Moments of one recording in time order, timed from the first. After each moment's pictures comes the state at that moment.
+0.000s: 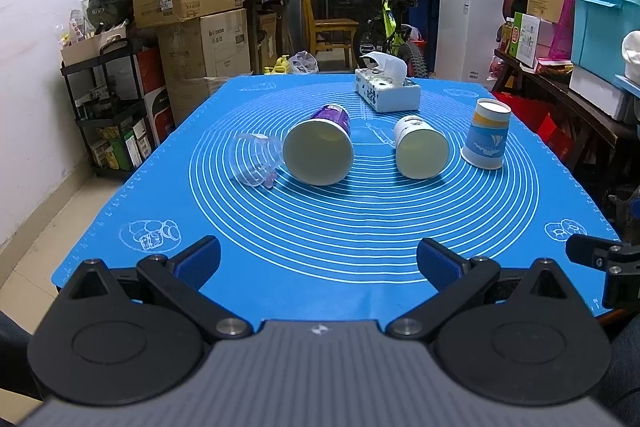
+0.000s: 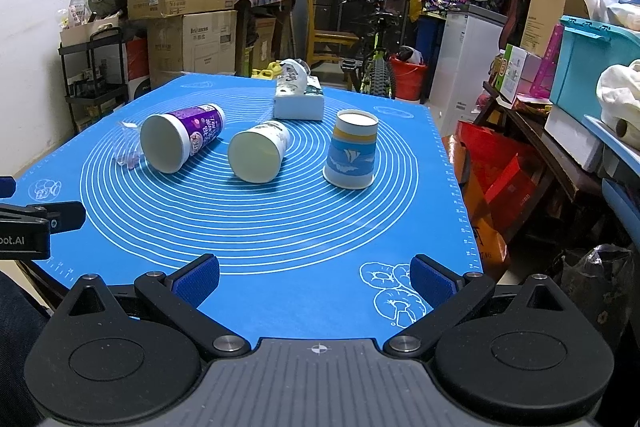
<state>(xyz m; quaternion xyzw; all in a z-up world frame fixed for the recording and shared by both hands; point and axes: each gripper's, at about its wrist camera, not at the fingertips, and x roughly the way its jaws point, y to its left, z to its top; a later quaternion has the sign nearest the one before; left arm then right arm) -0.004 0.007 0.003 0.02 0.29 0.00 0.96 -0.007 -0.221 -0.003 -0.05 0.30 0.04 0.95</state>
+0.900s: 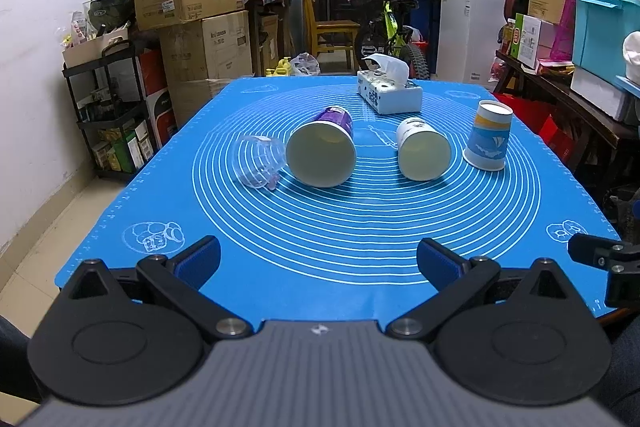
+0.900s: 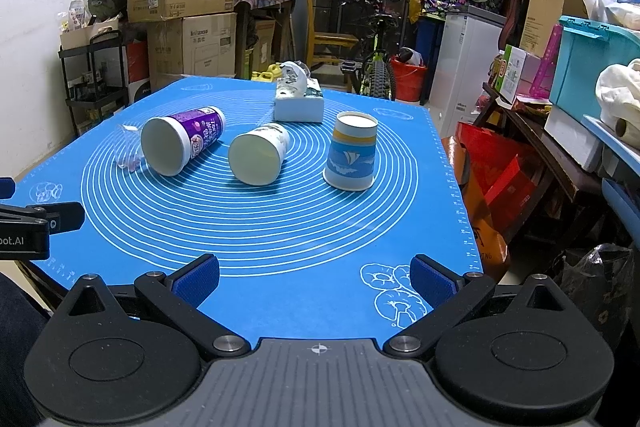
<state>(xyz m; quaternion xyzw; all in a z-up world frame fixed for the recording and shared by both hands) -0.004 0.007 0.004 0.02 0.29 0.00 0.96 -0.009 -0.221 -0.001 -0.05 0.30 0.04 0.95</state>
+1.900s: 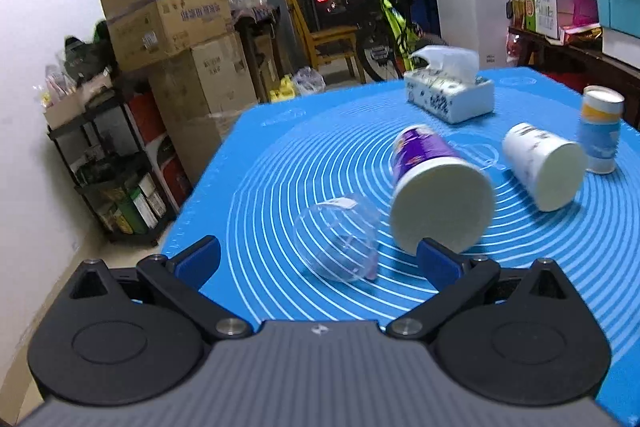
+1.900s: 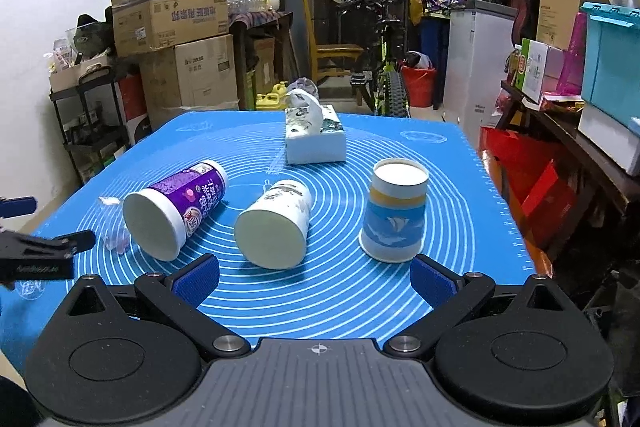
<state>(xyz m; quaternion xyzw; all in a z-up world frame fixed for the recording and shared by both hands) 0.140 0.084 -0.031 0.11 0.27 -0.01 0.96 0.106 -0.190 -0.008 0.00 0.29 0.05 0.96</state>
